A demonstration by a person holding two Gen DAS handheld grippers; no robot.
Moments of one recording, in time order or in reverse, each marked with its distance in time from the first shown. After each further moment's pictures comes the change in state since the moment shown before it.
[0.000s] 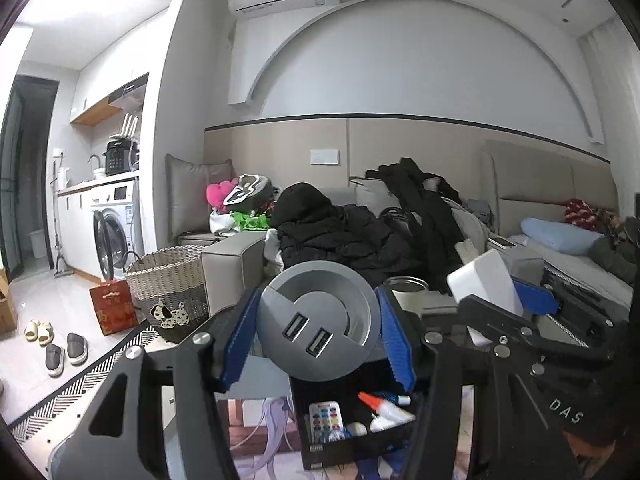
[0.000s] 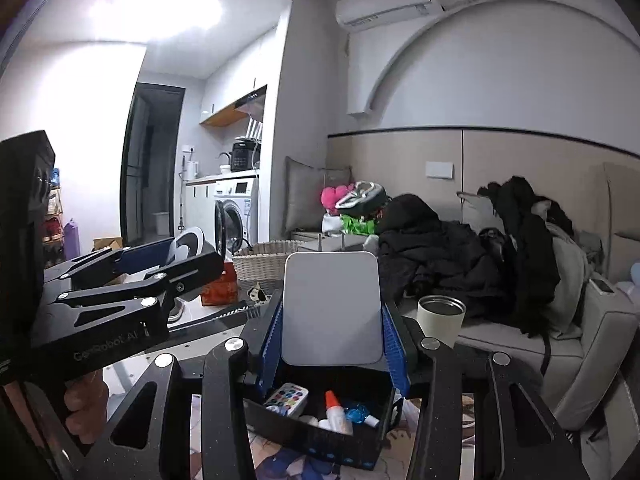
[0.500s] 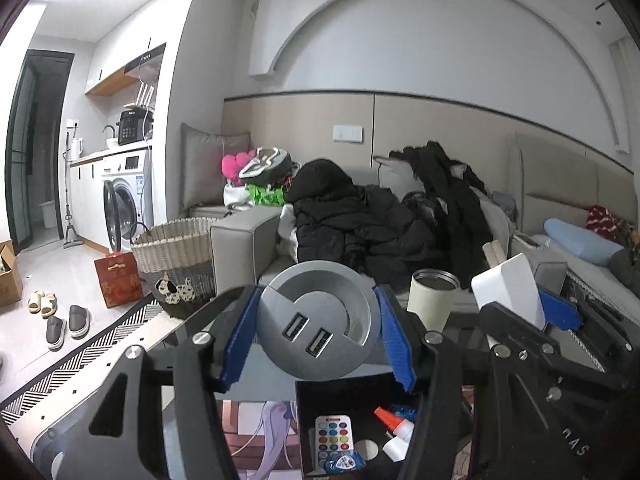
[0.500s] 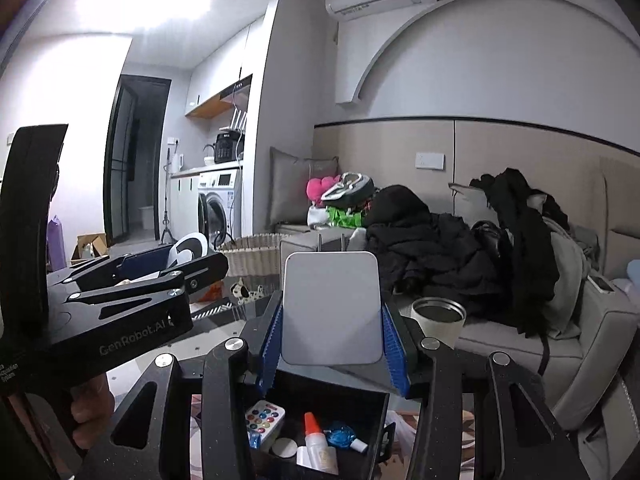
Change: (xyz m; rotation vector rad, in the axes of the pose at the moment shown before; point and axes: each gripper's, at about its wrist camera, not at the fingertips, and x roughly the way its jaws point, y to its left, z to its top) left arm 0.068 0.006 -0.003 -0.057 0.103 0.060; right arm 0.067 -0.008 0.003 0.004 0.038 -0.049
